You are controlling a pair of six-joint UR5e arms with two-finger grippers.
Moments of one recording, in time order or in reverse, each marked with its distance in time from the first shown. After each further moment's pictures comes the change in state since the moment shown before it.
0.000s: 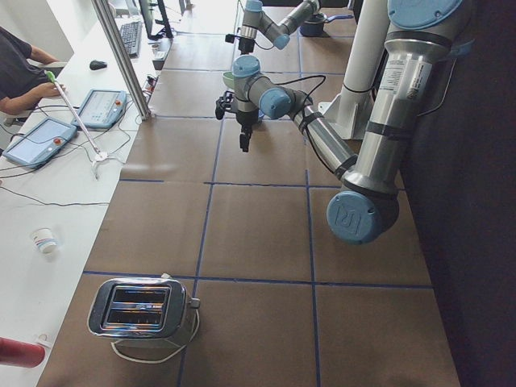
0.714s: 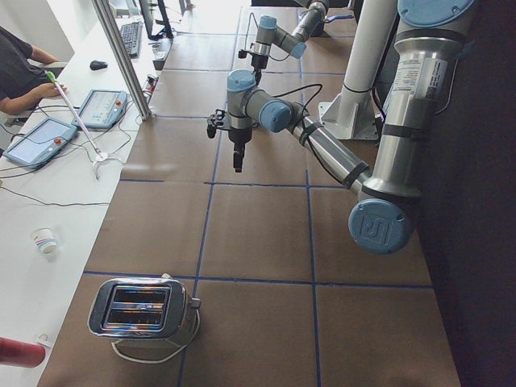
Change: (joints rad) left arm -0.100 0.077 0.018 0.006 0.027 0.059; right arm -0.123 0.023 0.020 -0.077 -0.131 0.003
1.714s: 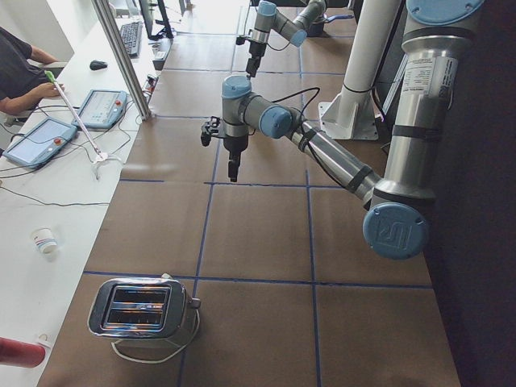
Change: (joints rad) left arm -0.101 0.047 0.017 0.006 -0.028 0.138; right arm 0.086 -0.044 0.164 -0.262 0.019 -0.108
